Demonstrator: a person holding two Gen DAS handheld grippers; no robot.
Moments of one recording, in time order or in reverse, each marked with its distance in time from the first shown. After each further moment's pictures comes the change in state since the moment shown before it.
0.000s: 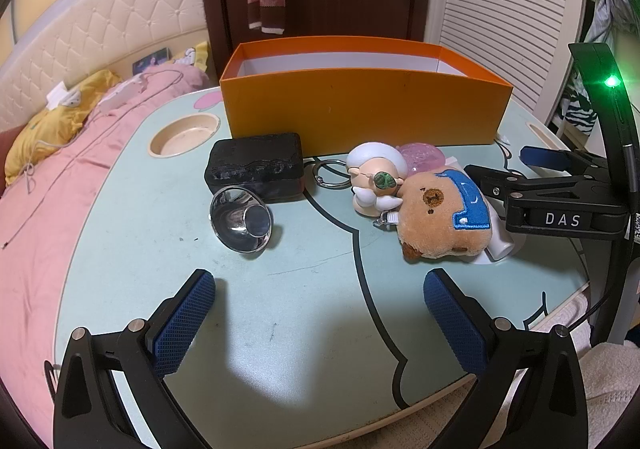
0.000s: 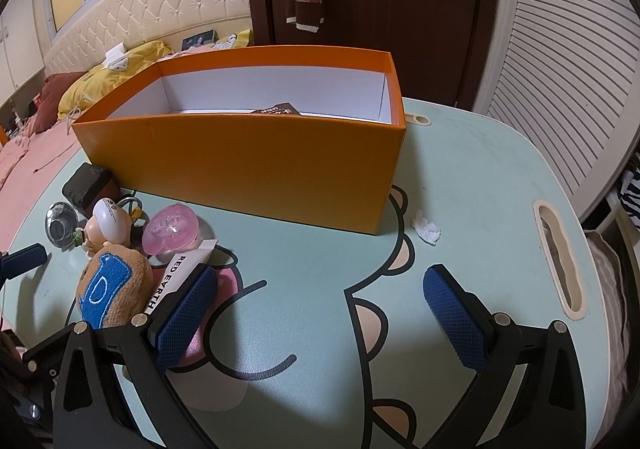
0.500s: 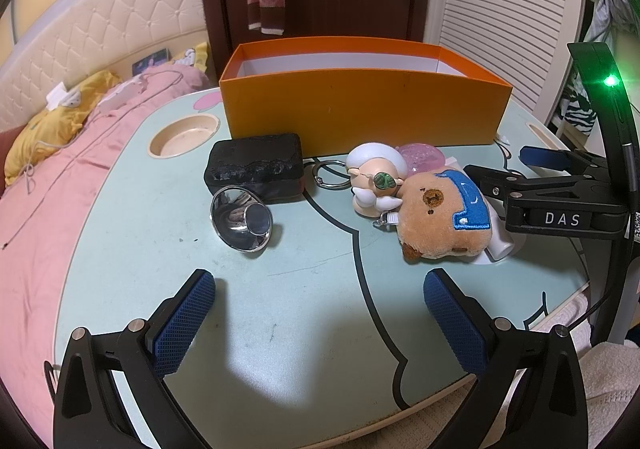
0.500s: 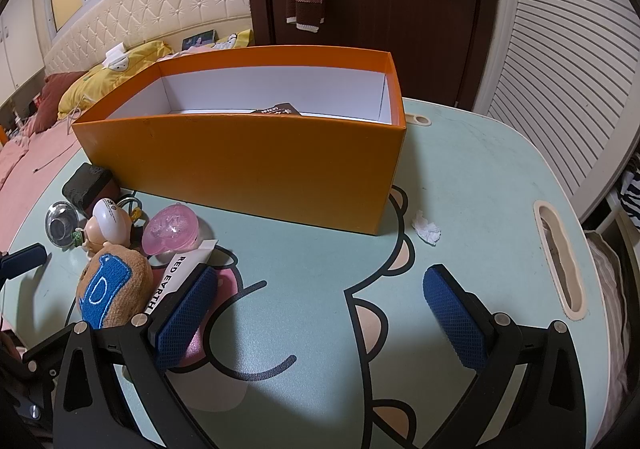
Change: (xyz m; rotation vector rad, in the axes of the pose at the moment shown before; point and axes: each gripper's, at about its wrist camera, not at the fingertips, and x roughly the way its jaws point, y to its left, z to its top) left arm 0.001 -0.004 0.001 0.002 -0.002 0.000; right arm 0.000 -0.004 0.001 0.001 0.002 0.005
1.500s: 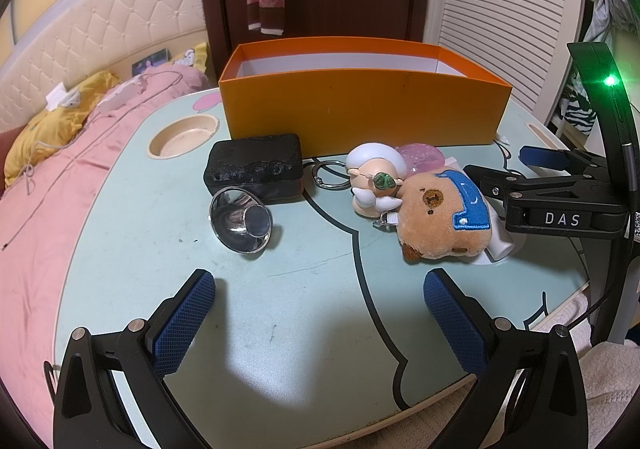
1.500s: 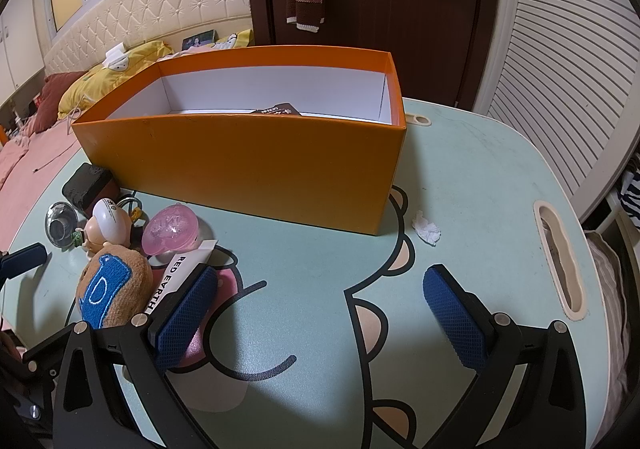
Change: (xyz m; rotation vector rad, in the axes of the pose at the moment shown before) left arm 0.000 0.007 -0.001 0.002 0.000 -0.008; right arm 0.000 0.001 -0.001 -0.001 -0.001 -0.001
